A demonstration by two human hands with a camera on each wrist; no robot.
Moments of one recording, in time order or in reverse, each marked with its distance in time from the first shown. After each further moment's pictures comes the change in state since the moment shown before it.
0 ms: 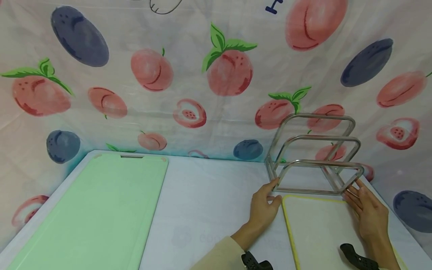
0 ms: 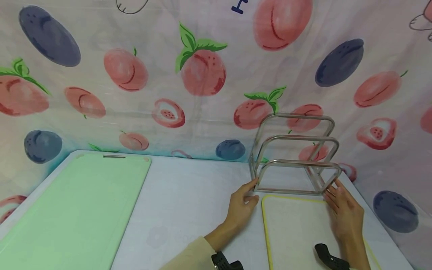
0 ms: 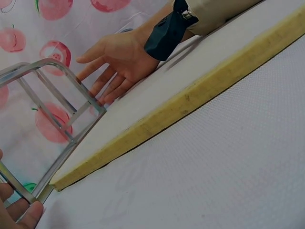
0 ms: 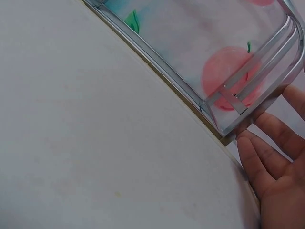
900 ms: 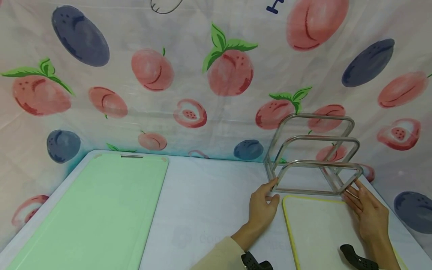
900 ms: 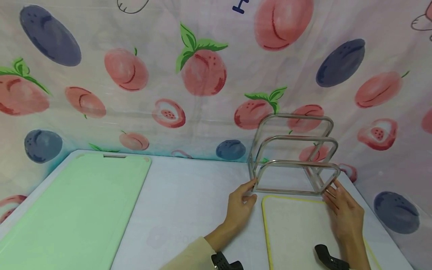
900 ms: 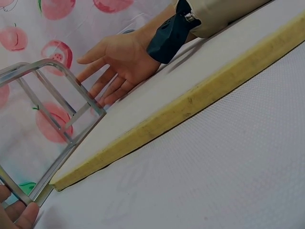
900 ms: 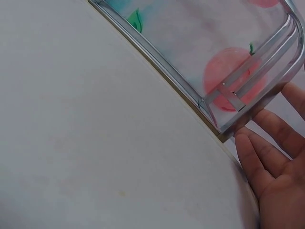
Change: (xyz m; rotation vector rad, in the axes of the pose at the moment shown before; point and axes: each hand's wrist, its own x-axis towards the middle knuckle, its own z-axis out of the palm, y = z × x) left_hand 0.001 -0.001 -0.001 0.016 0.063 0.001; right_hand 0.000 -0.002 0.004 0.047 -0.022 -0.009
